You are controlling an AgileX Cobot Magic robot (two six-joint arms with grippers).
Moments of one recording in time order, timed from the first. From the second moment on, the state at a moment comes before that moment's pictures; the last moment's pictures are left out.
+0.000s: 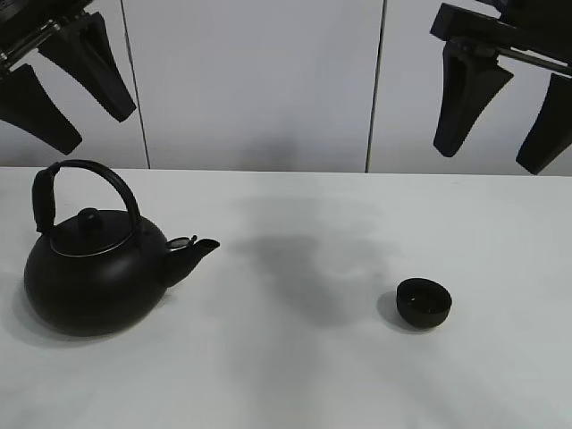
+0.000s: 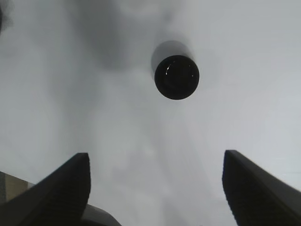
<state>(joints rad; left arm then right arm) -0.16 1.74 -1.40 -0.61 1.18 0.27 0.20 1.63 -1.36 0.22 1.22 -0.04</state>
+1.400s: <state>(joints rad) -0.16 1.74 -1.40 -0.61 1.18 0.27 0.36 1.95 -1.37 -0.05 1.09 0.16</state>
